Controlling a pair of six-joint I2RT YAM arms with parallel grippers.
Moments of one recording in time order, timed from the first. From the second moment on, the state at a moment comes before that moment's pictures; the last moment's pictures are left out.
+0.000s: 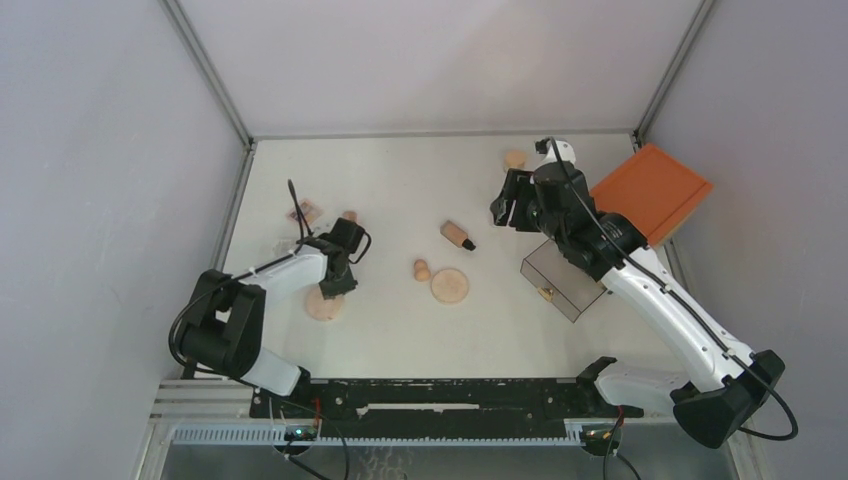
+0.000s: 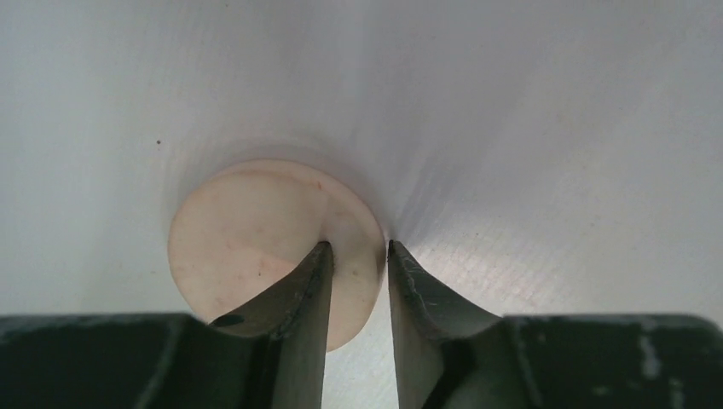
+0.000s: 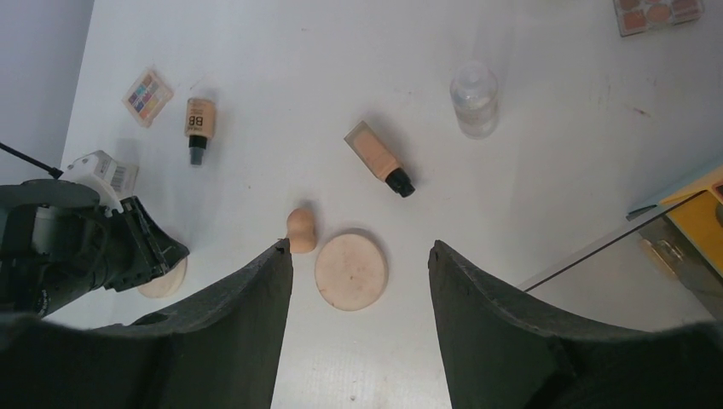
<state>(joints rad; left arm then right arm) -0.39 1.49 0.78 -0.61 -0.37 -0.75 0.59 1.15 1.25 -0.66 0.24 0.52</state>
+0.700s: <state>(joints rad) -0.76 1.33 1.13 -0.56 -0.18 -0.55 0.23 0.98 1.25 -0.70 0.11 0.57</state>
